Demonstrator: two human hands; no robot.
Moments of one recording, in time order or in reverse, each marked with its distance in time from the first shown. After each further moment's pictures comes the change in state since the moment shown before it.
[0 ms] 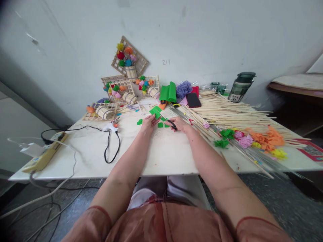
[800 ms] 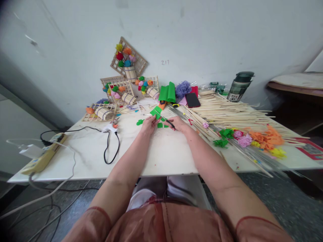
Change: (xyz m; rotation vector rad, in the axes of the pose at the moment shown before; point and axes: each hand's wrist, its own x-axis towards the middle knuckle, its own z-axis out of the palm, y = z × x) left_hand -0.002 -0.002 0.004 -0.012 -0.013 -0.048; right_hand 0.014 0.012 0.001 0.029 0.053 -0.076
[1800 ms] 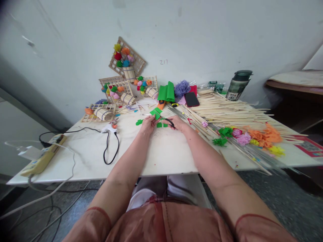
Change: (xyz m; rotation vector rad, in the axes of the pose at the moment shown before) left_hand -0.004 0.001 0.000 0.032 -0.032 0.022; right_hand -0.008 -0.011 0.002 0.035 -0.032 0.035
